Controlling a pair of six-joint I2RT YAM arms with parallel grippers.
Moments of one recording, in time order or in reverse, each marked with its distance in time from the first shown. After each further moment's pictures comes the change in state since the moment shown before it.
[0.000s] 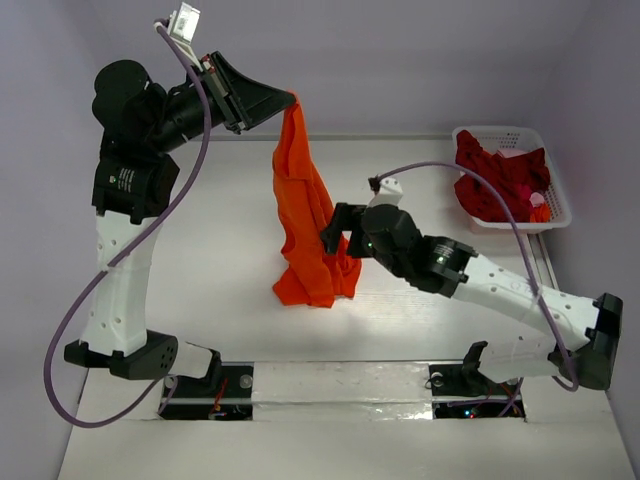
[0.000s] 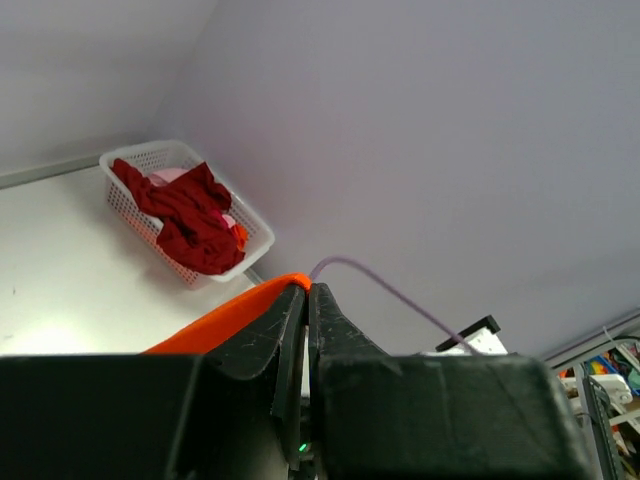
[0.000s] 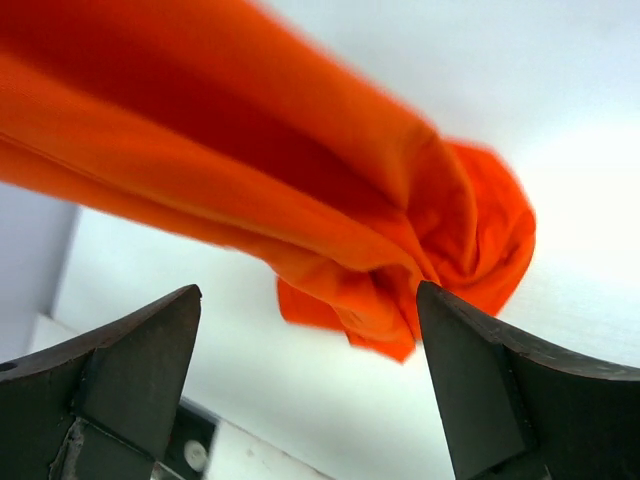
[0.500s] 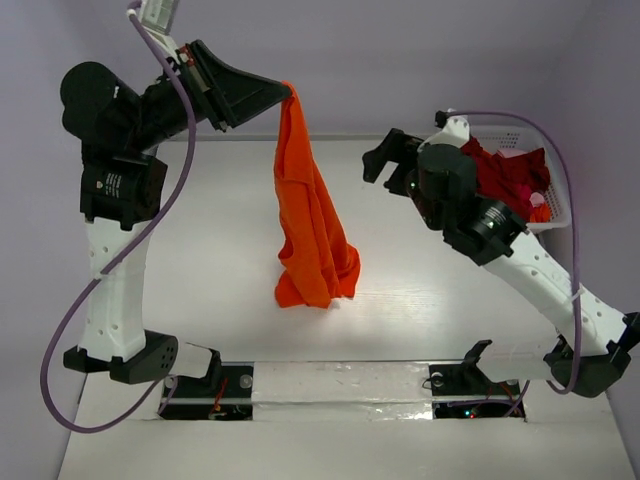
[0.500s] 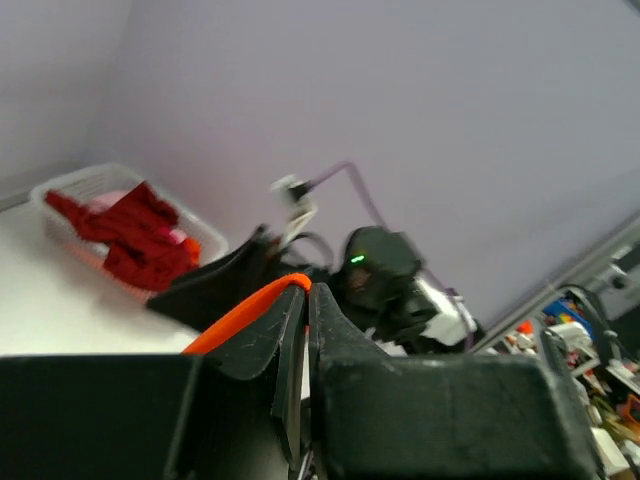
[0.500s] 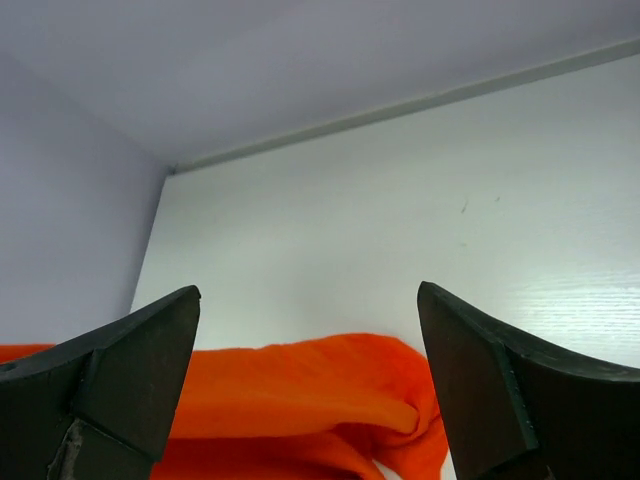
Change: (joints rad) left arm 0.013 -0.021 0.032 0.103 0.121 -0.079; right arm -0.230 -0.028 0.375 -0.084 0.170 -0.127
